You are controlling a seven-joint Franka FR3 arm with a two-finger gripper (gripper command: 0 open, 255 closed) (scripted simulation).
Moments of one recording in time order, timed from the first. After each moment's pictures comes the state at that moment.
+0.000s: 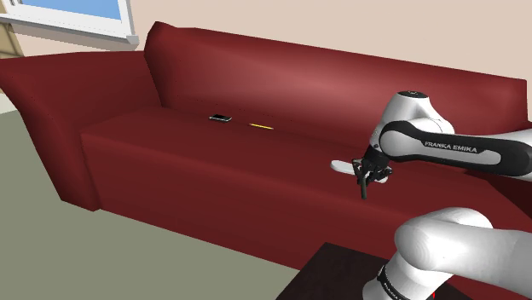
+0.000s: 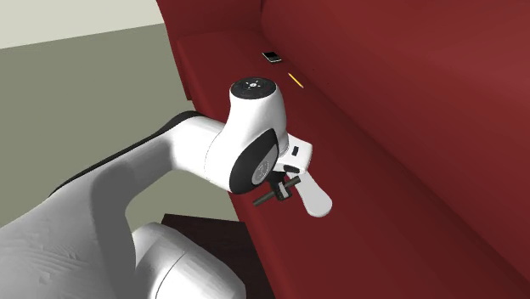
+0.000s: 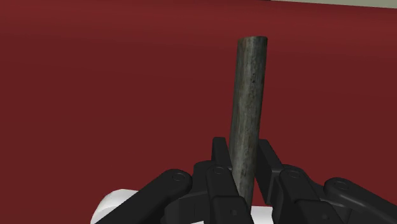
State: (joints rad) arm -0.43 -1.04 -0.10 -2.94 -0.19 2.03 0.61
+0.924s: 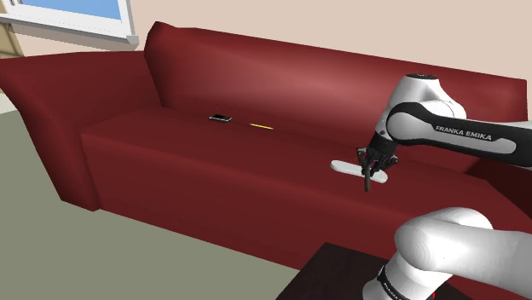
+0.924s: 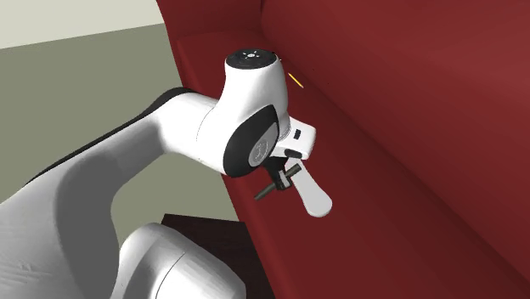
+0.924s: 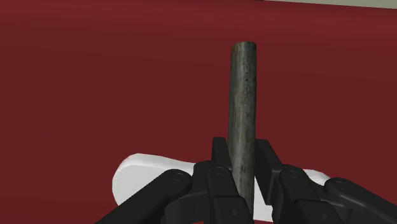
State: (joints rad) arm -0.42 -1.06 -0.08 -2.83 -0.17 1.91 0.60
